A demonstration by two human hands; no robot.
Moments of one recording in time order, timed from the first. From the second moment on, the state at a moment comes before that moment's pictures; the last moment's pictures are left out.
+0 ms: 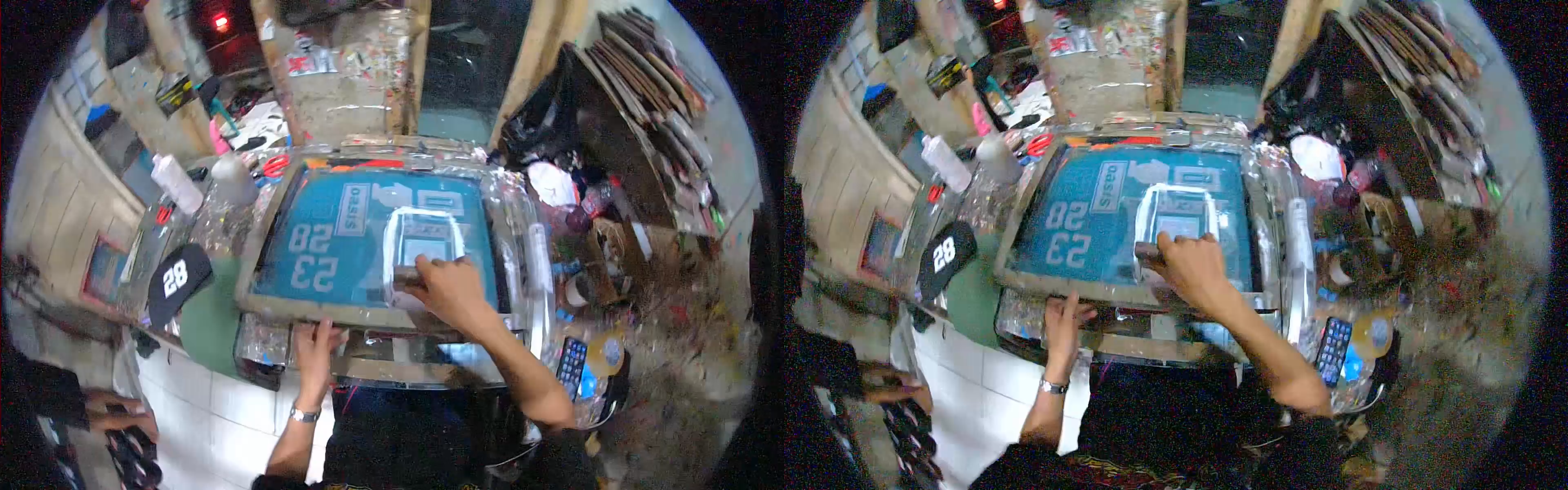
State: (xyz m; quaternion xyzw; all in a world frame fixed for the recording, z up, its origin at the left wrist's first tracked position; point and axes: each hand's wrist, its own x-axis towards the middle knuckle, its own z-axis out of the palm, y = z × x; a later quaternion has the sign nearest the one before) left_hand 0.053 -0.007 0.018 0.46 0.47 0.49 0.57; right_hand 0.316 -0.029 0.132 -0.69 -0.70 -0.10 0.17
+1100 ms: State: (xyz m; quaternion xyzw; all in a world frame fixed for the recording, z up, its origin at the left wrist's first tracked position) left_hand 0.035 -0.016 -0.006 0.44 0.48 0.43 0.63; right_hand 0.378 0.055 0.089 -0.62 -0.78 0.00 0.09
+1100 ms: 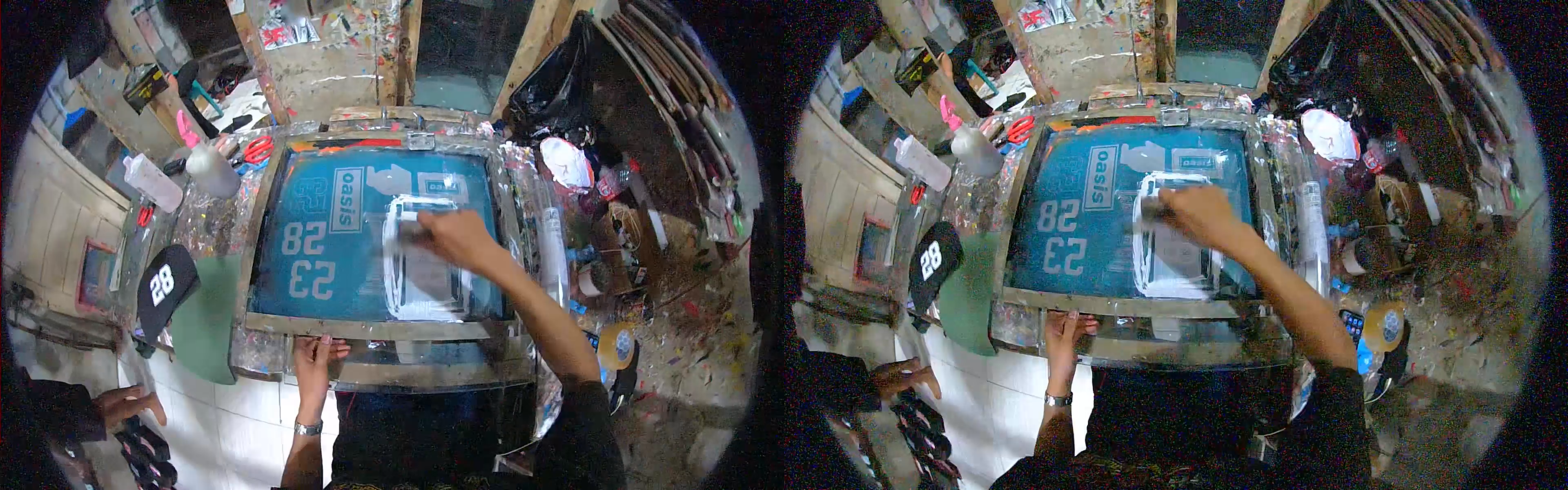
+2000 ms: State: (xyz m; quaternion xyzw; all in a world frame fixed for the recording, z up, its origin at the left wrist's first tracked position) left_hand 0.066 0.038 0.121 0.58 0.39 0.60 0.38; right_hand 0.313 -0.012 0.227 -0.60 -0.67 -0.32 0.30
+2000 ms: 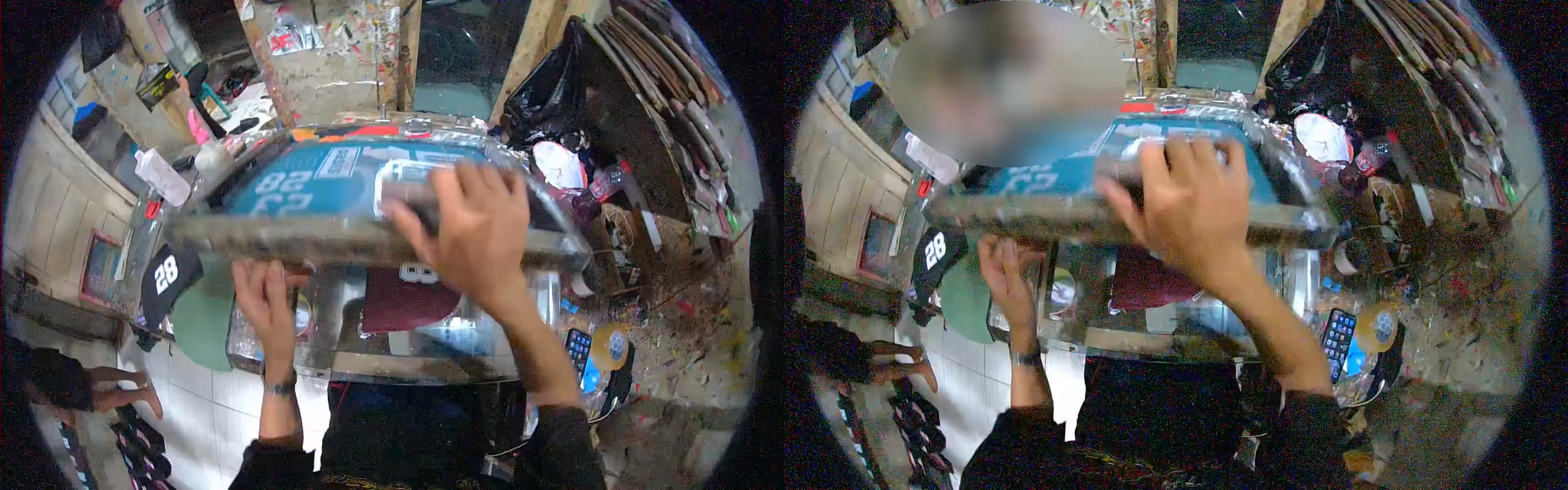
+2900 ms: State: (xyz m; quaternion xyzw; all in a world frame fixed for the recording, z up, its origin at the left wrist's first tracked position) left_hand -0.205 0.000 -0.029 0.27 0.55 0.73 0.30; right_hand 0.482 0.240 0.387 -0.71 -0.60 -0.16 0.32
